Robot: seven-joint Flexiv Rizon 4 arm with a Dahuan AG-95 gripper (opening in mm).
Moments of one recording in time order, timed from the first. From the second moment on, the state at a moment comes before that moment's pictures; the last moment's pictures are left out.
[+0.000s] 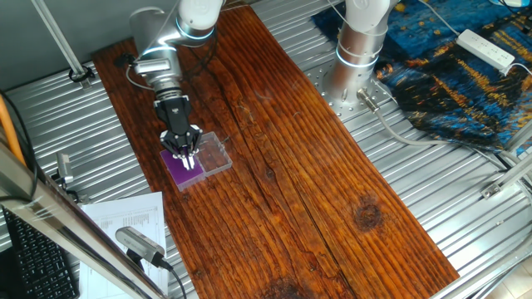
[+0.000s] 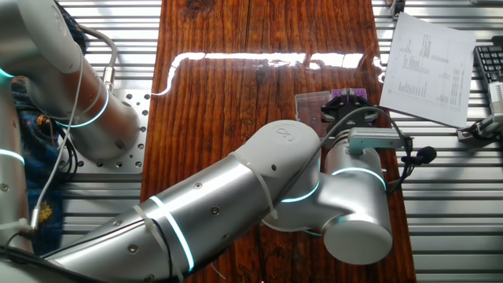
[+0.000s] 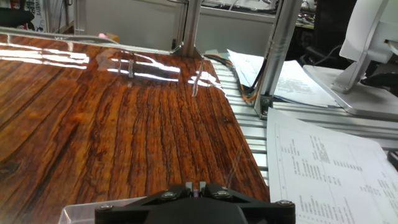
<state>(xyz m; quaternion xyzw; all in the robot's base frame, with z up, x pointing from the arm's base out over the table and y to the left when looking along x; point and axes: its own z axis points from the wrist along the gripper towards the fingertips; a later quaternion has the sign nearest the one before) 0.584 0.064 0.060 -0.62 0.60 0.28 0.43</state>
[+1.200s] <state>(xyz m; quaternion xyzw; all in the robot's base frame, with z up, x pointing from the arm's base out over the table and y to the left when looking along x) 0.588 0.062 0.063 -0.61 0.60 0.29 0.44</state>
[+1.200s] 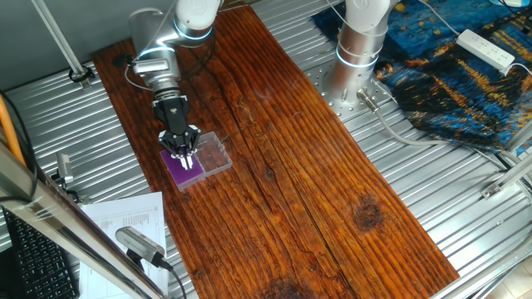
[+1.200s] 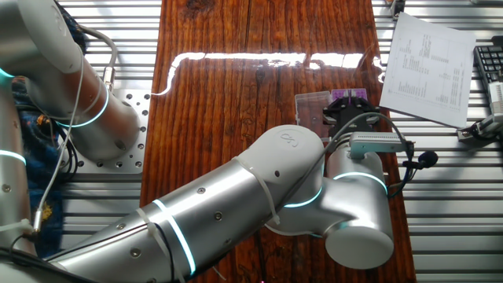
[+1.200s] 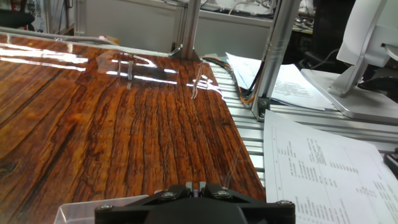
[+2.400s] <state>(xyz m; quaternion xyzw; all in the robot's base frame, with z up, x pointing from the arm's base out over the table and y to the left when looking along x) 0.587 0.064 0.061 -0.61 0.60 0.29 0.43</state>
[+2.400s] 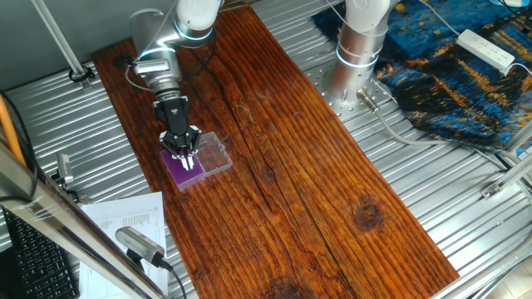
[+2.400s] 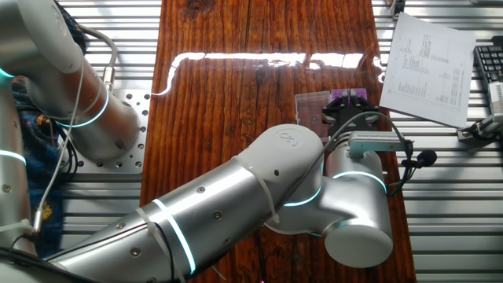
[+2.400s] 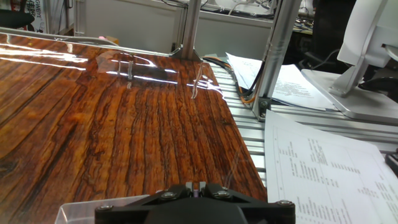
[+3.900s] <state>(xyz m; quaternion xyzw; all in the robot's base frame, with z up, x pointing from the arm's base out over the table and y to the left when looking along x) 0.584 0.056 0.058 -0.61 0.59 0.29 0.43</state>
